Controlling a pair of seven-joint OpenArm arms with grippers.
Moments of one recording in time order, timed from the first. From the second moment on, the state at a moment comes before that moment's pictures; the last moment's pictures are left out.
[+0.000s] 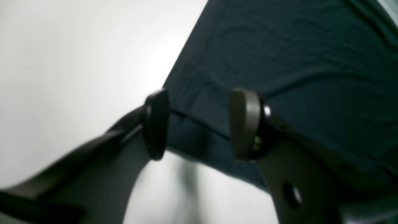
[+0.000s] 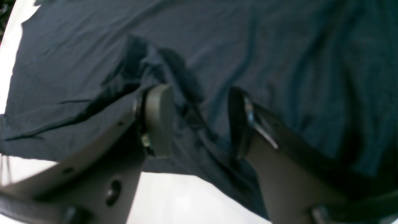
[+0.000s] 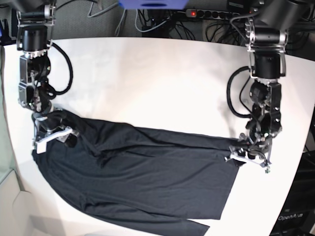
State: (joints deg) left arm -20.2 -13.9 -2.4 64.1 -27.6 4.9 29.8; right arm 6.7 19.1 6.1 72.6 42.1 7.6 -29.5
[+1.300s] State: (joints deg) left arm -20.3 -14.3 2.6 53.5 -27.2 4.5 21.1; right arm 1.5 23.0 8.1 69.9 42.2 7.6 -29.1
